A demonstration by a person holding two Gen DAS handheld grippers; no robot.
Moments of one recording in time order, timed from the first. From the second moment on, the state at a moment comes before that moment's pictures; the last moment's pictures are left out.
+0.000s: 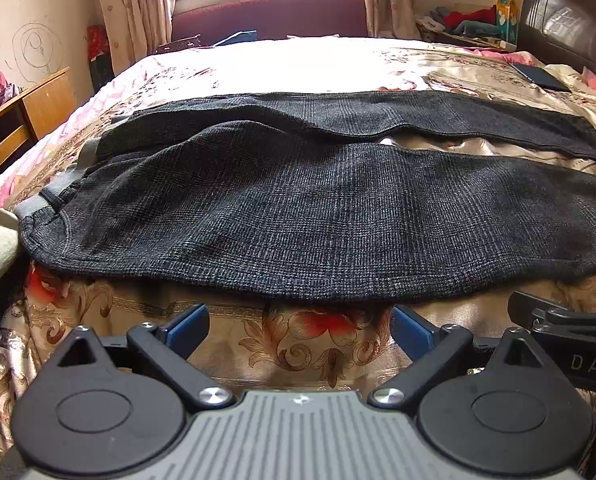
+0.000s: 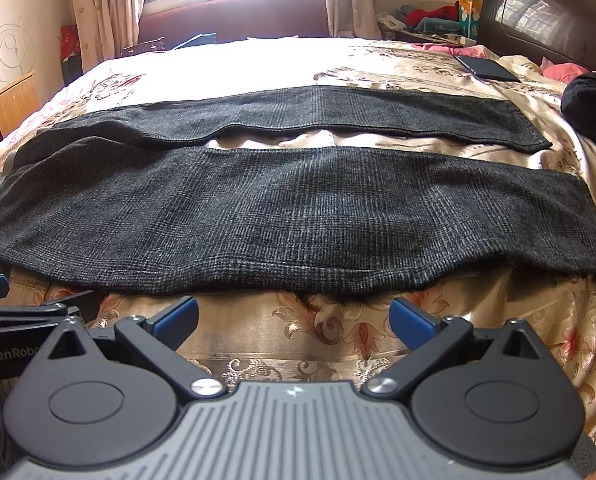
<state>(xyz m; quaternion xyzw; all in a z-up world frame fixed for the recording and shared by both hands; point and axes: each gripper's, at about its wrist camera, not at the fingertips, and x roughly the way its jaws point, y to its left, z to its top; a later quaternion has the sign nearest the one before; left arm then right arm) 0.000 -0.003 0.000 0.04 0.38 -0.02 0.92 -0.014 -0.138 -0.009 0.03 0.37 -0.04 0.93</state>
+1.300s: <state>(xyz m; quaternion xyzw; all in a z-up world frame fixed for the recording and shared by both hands) -0.006 -0.034 0.016 0.08 0.33 -0.10 0.94 -0.021 -0.190 0.037 0.10 0.33 -0.09 0.93</state>
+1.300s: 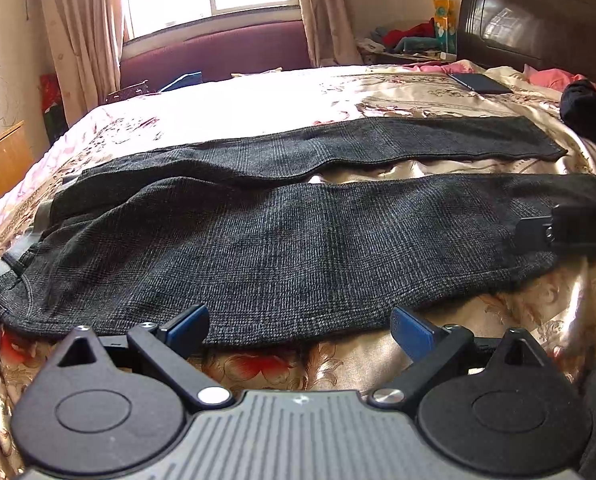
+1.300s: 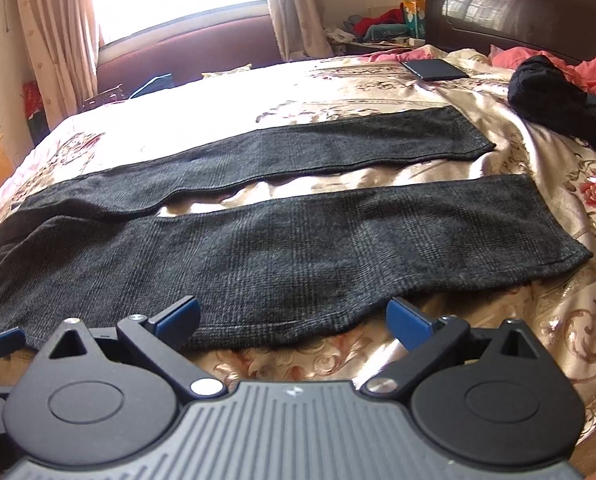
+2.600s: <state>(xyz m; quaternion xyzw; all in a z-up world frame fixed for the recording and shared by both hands) 0.045 -0.160 -0.004 0.09 0.34 -0.28 0.89 -0.039 -0.470 -0.011 0.41 0.27 -0.27 0.83</state>
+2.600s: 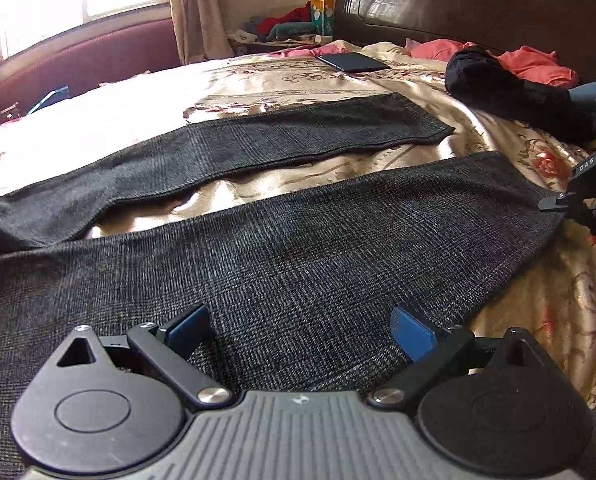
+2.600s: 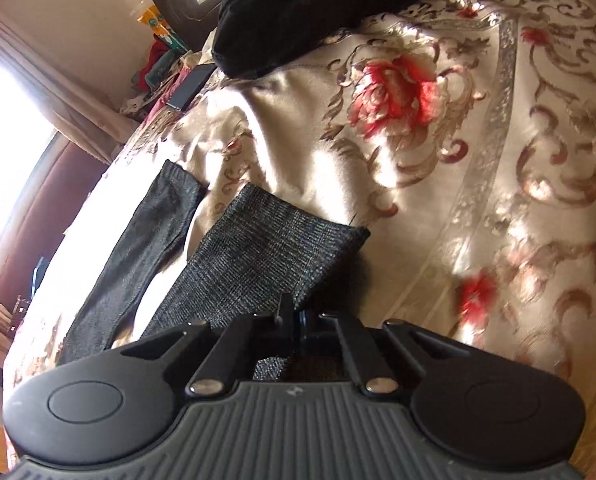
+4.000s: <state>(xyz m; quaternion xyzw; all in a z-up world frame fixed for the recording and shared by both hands) 0.122 0.034 0.013 0.15 0.30 -0.09 0.94 0.170 -0.380 -0.004 0.39 0.27 -0.21 0.86</state>
